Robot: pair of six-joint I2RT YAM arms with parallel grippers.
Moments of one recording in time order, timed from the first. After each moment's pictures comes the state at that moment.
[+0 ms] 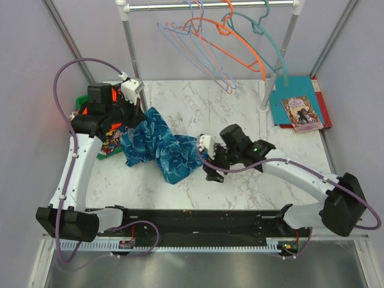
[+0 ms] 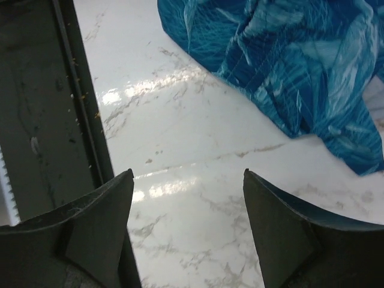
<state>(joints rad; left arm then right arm) -0.11 1.22 1.40 -0.79 0.46 0.27 0.71 1.27 0.98 -0.57 -0.50 -0.36</state>
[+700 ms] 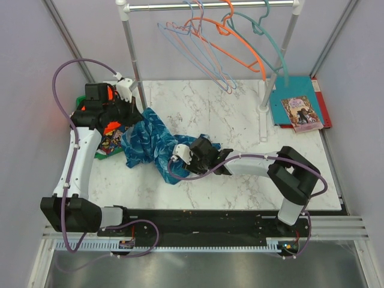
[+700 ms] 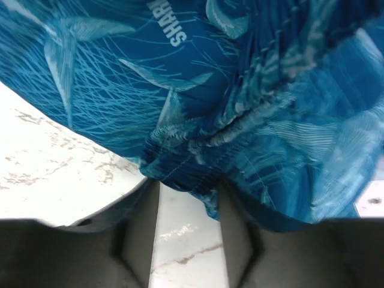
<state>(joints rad) -0.02 1.31 1.39 -0.78 0.53 0.21 0.93 1.76 1.00 -0.08 -0.04 -0.38</state>
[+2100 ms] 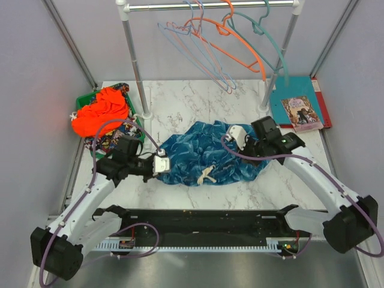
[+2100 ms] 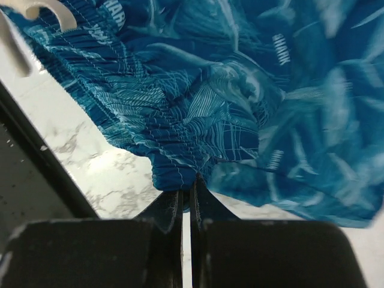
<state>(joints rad) -0.34 0.90 0.74 -0.71 0.79 0.99 0.44 1.15 1.04 -0.85 -0.29 -0.56</state>
